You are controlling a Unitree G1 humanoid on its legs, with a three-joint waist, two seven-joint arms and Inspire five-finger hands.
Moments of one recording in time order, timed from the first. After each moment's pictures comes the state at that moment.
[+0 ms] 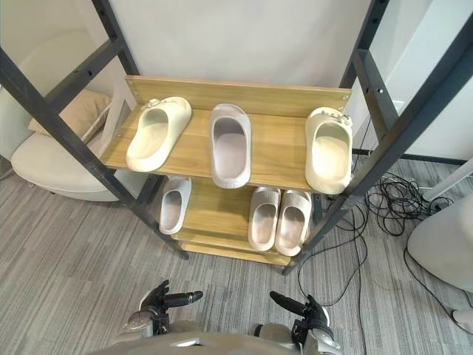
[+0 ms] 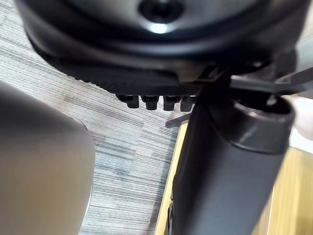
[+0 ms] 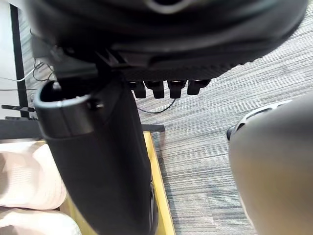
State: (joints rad) left arm 0.02 0.06 0.09 1.06 -0.08 -0.04 0.06; right arm 0.05 -0.04 -0.25 1.08 0.16 -0.02 -0.07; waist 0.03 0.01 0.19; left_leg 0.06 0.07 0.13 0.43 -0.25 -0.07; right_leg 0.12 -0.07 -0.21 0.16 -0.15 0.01
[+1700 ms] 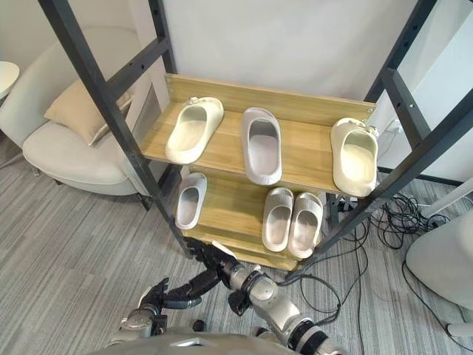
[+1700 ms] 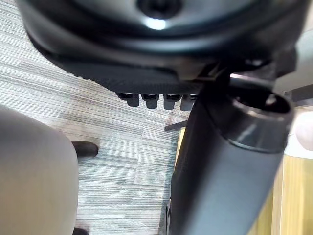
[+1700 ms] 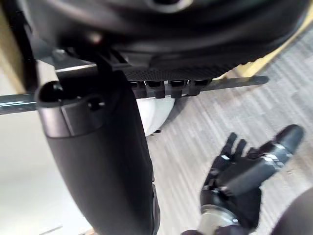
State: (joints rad) left arm 0.01 0.11 -0.04 1.06 -0.02 -0.06 0.09; right arm -0.05 -0.24 0.73 0.22 0.30 -0.02 0.19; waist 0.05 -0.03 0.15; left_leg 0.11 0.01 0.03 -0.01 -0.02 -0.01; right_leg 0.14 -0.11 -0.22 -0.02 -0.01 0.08
